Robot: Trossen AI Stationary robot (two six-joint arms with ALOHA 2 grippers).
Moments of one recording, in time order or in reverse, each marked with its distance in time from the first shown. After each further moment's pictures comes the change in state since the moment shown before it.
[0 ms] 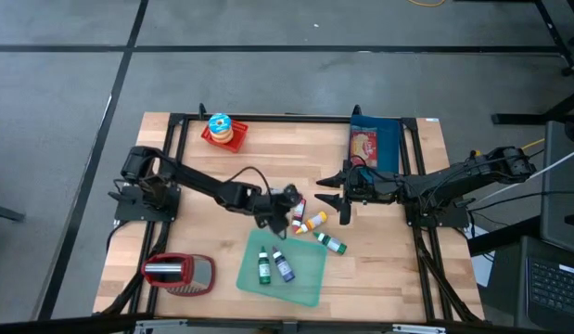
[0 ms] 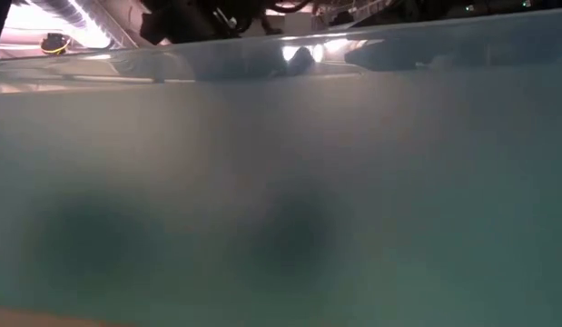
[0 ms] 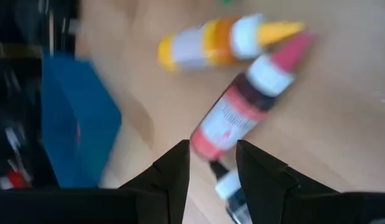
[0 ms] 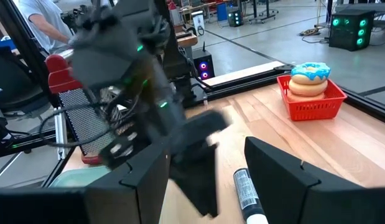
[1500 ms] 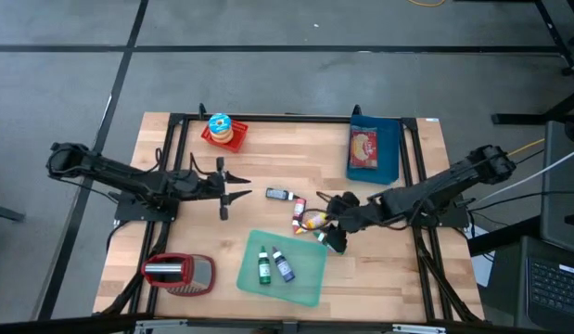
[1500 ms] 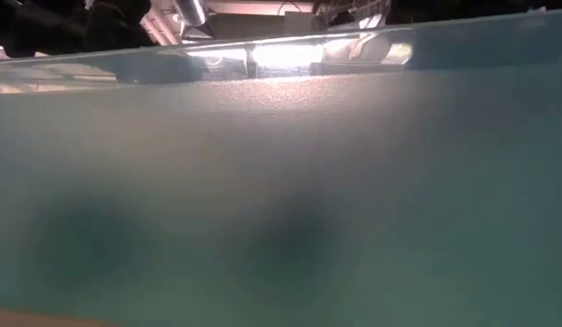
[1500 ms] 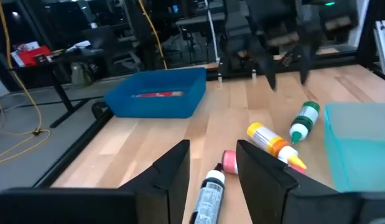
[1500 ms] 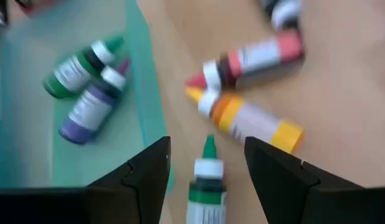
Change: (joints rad) left arm 0.027 -0.898 -0.804 0.583 0.006 -0.951; right arm 0.207 0.222 0.344 -0.880 0.006 0.513
